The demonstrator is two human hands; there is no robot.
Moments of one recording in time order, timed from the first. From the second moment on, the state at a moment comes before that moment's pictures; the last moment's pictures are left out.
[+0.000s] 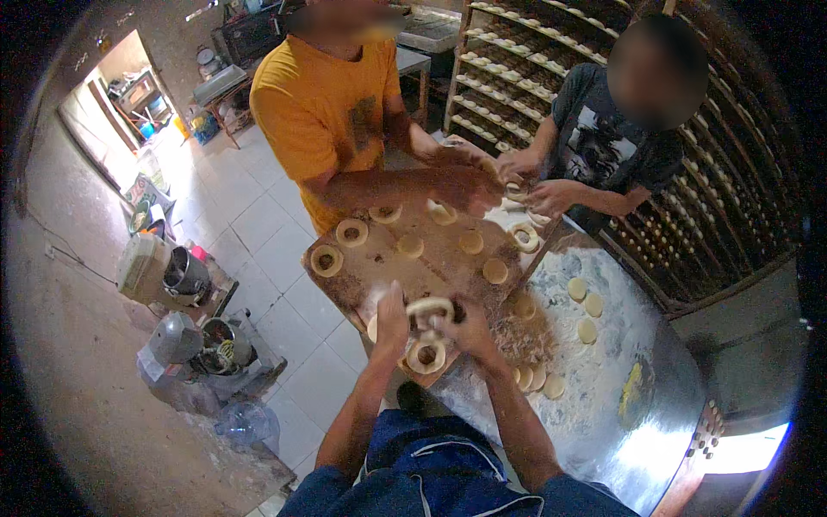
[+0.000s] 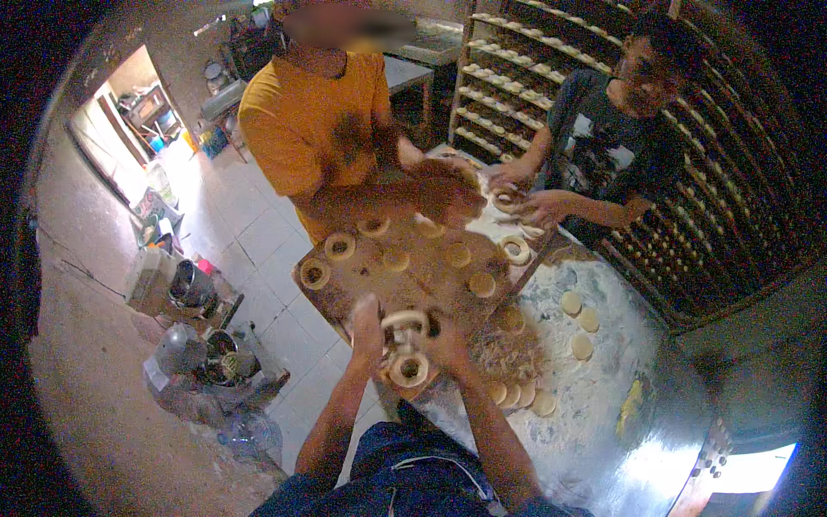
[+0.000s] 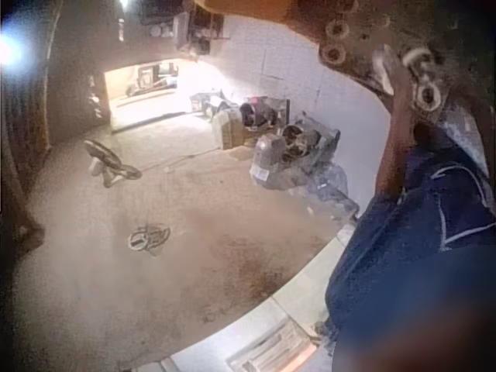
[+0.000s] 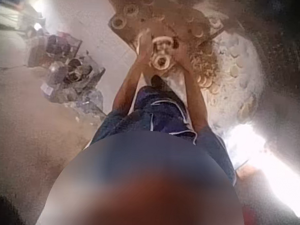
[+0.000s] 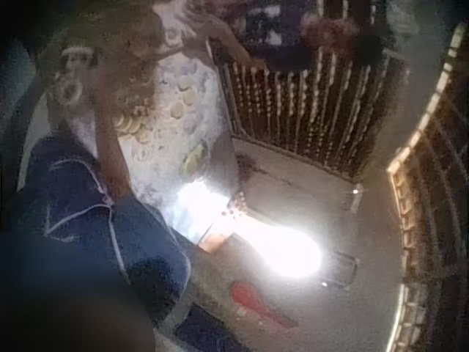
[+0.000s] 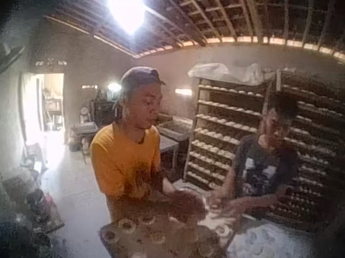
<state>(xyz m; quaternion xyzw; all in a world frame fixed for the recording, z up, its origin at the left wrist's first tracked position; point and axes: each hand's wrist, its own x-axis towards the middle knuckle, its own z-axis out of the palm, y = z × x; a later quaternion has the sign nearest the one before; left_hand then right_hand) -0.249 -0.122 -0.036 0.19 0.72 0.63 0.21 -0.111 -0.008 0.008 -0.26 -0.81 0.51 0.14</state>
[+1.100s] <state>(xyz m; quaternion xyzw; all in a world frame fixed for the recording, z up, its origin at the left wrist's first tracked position) -0.207 -0.008 0.004 0.47 0.69 0.48 0.27 0.112 0.095 -0.018 -0.51 -0.75 0.36 0.22</state>
